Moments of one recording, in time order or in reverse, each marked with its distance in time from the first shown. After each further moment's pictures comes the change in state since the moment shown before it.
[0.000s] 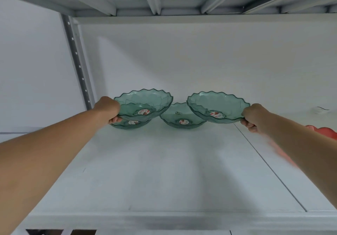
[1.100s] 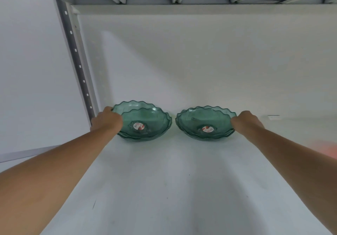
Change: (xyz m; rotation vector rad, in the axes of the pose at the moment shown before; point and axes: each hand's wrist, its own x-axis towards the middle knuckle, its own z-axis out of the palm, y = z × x) left_hand 0.124 -0.055 0.004 0.437 0.219 0.115; right_hand 0.034 -0.028 0.137 -0.576 0.246 -0.172
